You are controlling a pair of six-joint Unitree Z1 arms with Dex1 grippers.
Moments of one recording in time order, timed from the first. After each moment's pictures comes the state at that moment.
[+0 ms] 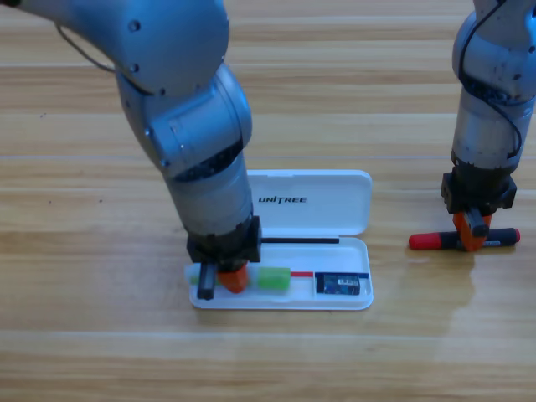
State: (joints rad) arm 0 -0.93 2.08 -1.44 0.75 0.11 0.64; arm 1 0.60 2.24 -1.65 1.05 -0.07 -1.05
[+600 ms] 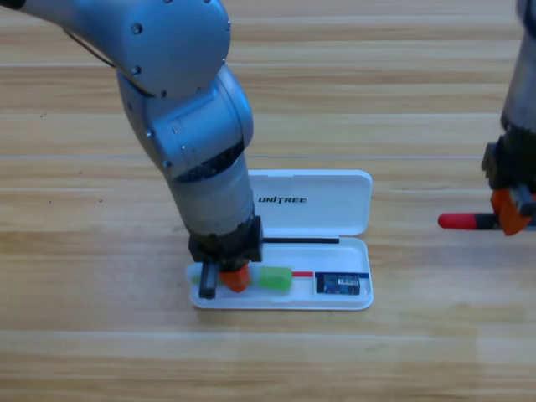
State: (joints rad) arm 0 -0.93 2.08 -1.44 0.75 0.11 0.64; arm 1 0.61 2.03 -1.62 1.19 -0.04 -0.99
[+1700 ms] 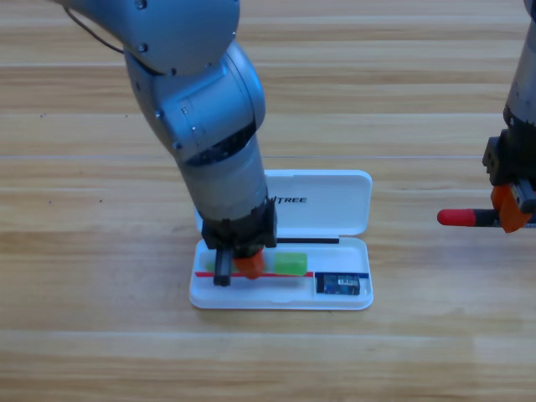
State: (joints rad) arm 0 -0.94 2.08 -1.51 0.78 0.11 0.63; arm 1 0.62 2.01 -1.62 1.19 -0.04 -0.98
